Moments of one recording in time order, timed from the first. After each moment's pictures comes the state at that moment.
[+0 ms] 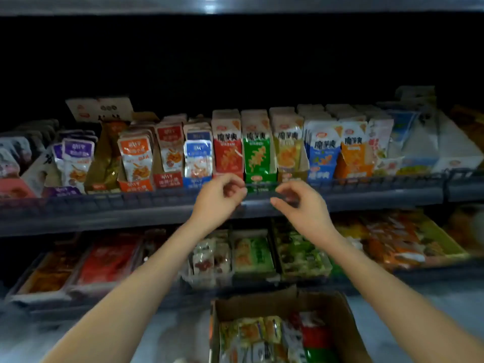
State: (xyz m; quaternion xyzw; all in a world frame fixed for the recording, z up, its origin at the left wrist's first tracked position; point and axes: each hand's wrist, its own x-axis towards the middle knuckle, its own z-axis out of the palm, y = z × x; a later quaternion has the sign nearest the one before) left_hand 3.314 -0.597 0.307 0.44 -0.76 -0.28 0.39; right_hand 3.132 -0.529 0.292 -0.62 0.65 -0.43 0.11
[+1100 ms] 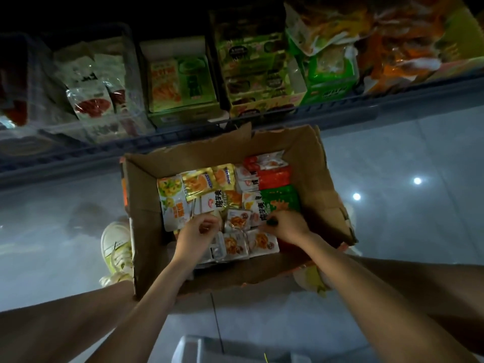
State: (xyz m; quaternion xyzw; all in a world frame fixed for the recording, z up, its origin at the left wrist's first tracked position) left_hand 3.293 -0.422 -0.080 0.61 -0.59 -0.53 0.05; right_hand 3.069 -0.365 -0.124 -0.47 0.75 0.09 0.45
